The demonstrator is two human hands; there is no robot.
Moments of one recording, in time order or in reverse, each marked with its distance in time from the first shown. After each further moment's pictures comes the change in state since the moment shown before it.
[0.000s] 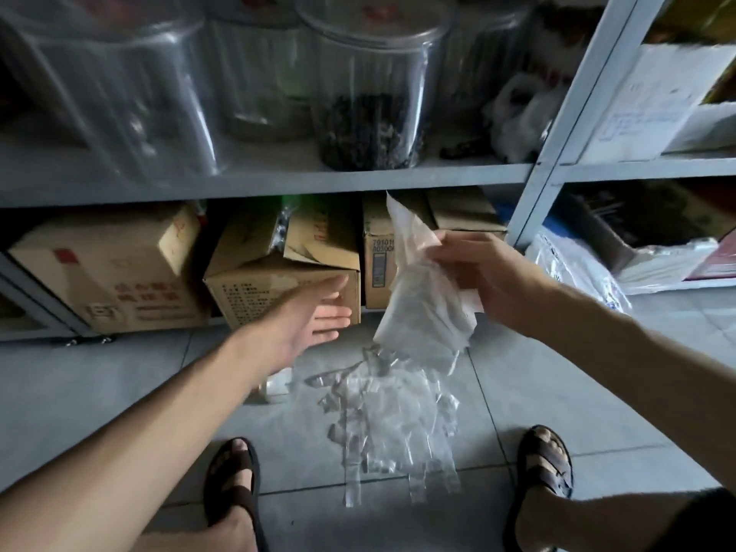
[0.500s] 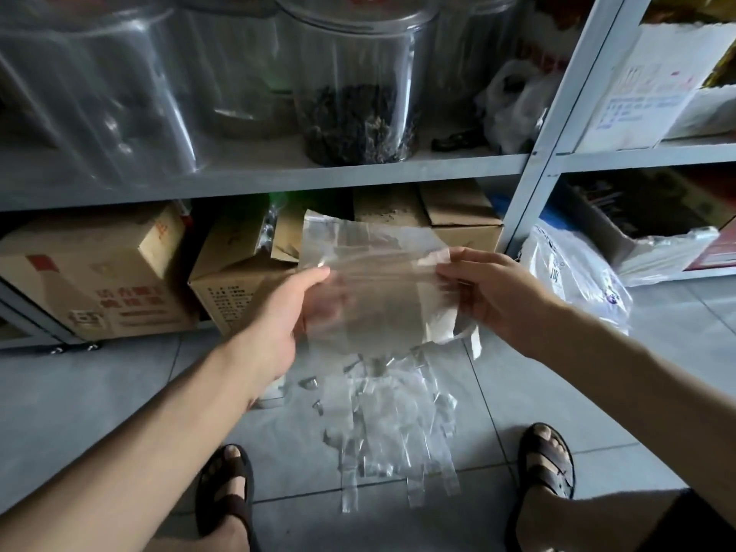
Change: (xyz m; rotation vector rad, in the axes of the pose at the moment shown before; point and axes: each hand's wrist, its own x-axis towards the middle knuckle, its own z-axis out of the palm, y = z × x) left_hand -0.008 0.015 0.022 -0.177 0.267 0.155; right_hand 0.000 0.025 -0.013 0.181 0.229 0.103
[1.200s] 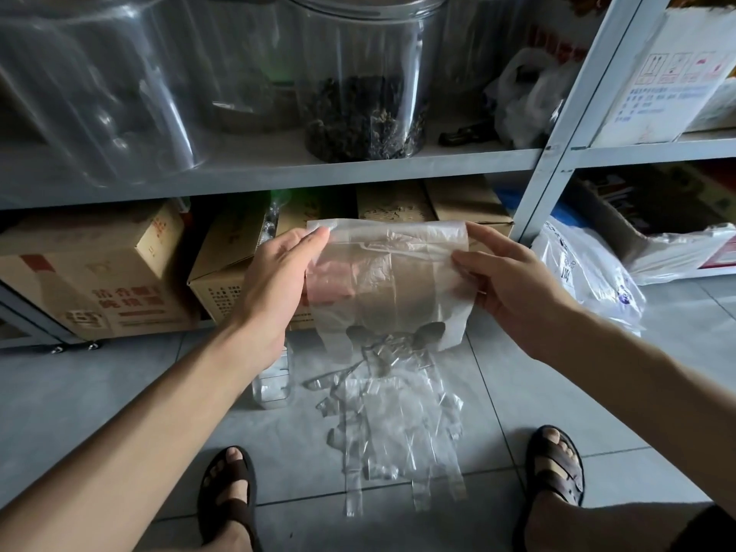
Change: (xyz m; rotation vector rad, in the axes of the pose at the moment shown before) left_hand 0.007 0.021 -0.002 0.251 -0.086 0.375; right_hand 0.011 -0.004 0.005 0.083 0.128 -0.084
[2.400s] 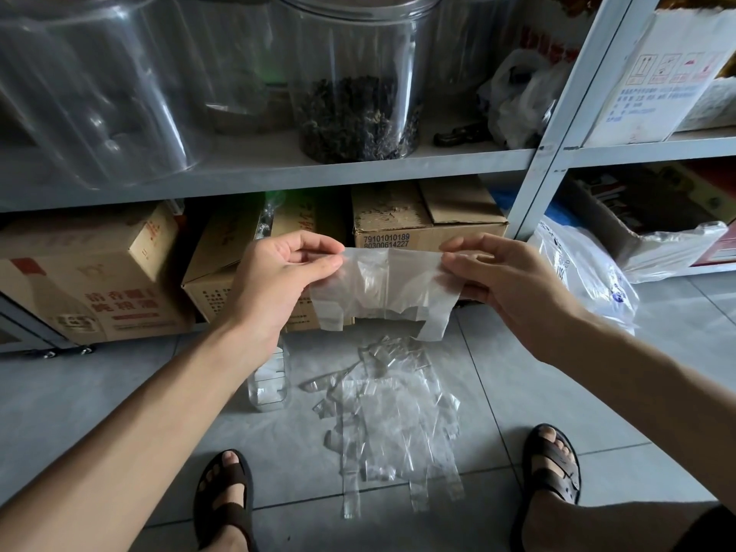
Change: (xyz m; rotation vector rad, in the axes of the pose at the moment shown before) left_hand -0.002 0.004 -0.001 -0.009 -0.066 0.066; right_hand -0.005 -0.002 -0.010 -0.166 -0.073 -0.091
